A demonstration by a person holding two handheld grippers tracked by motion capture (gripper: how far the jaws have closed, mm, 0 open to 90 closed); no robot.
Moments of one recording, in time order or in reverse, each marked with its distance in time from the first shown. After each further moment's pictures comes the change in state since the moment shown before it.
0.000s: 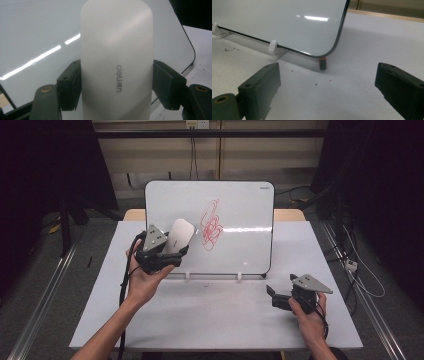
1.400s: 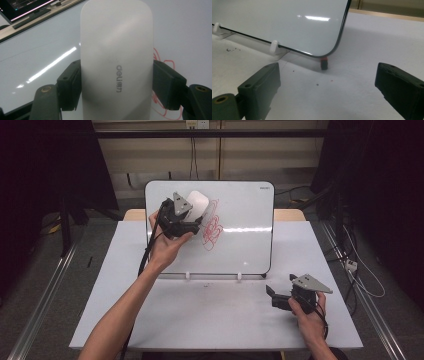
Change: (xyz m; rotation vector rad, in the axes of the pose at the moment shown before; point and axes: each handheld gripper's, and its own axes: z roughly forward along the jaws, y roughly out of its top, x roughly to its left) left arm 0.019 0.056 0.078 0.055 0.128 0.092; right arm 0.000 0.000 0.001 0.003 0.009 0.003
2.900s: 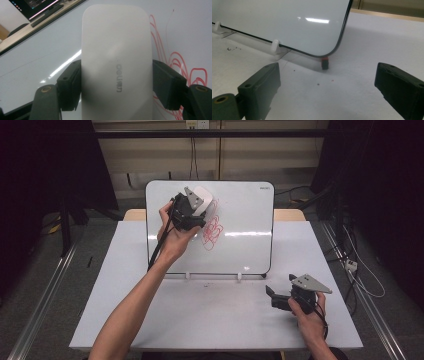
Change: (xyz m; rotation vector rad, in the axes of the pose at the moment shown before) left arm -0.009 0.012 0.030 0.063 0.112 0.065; right arm 0.001 0.000 0.000 0.002 0.002 -0.006
